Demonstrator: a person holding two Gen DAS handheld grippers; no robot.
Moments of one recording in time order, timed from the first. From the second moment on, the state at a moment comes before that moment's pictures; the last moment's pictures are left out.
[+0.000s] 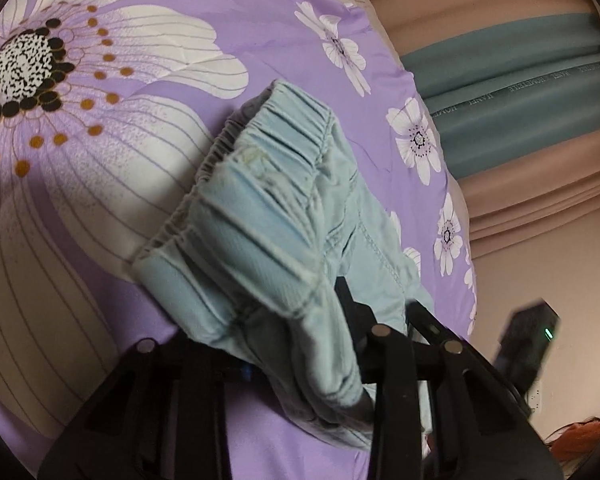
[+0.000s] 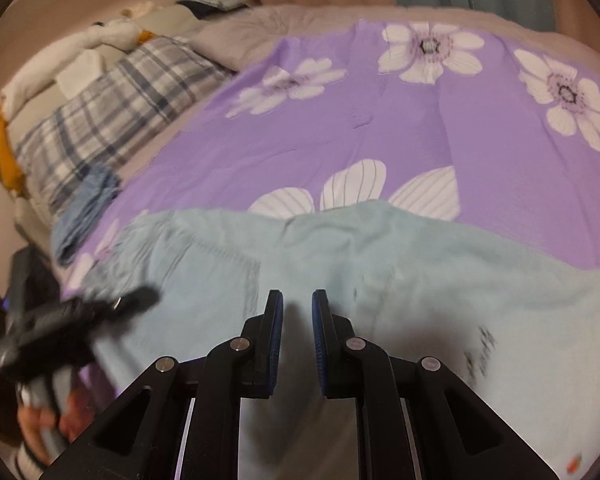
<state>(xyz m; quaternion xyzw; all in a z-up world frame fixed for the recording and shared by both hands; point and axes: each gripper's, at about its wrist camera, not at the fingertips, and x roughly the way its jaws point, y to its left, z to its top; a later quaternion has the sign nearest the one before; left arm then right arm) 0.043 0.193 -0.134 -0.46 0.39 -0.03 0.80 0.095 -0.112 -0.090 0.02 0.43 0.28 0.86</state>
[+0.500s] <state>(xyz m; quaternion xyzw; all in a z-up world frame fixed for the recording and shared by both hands) 0.051 0.187 -0.132 -0.43 0.41 -0.03 0.80 0.059 -0.107 -0.108 -0.03 0.50 0.26 0.83</state>
